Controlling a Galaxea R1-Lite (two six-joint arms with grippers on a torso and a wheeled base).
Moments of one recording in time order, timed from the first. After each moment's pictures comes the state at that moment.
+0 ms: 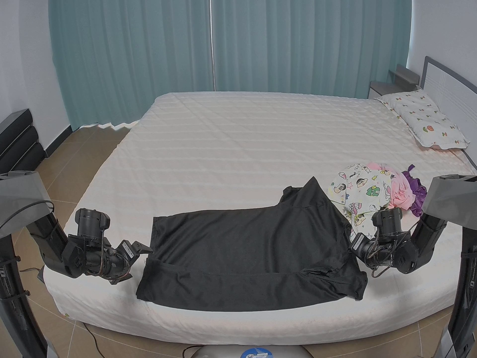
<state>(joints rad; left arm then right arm) -0.03 2.11 -0.60 -0.63 -0.24 -0.85 0.15 2.27 -0.68 -0.85 -0.03 0.80</state>
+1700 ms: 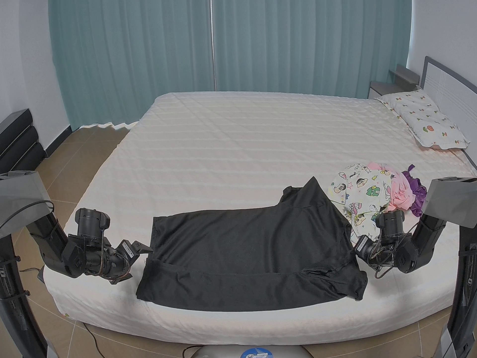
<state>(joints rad) -0.03 2.11 -0.60 -0.63 -0.24 -0.85 0.11 2.32 -0.70 -0.85 -0.03 0.79</state>
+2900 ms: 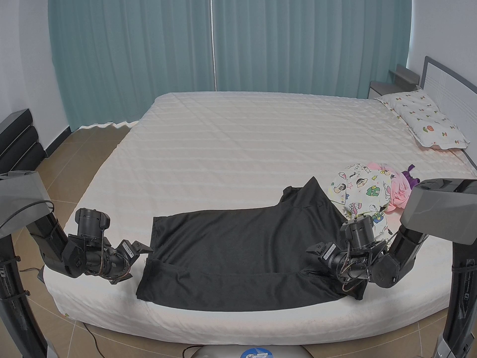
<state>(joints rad) -0.03 2.11 -0.60 -0.63 -0.24 -0.85 0.39 2.29 -0.70 -0.82 -0.03 1.06</state>
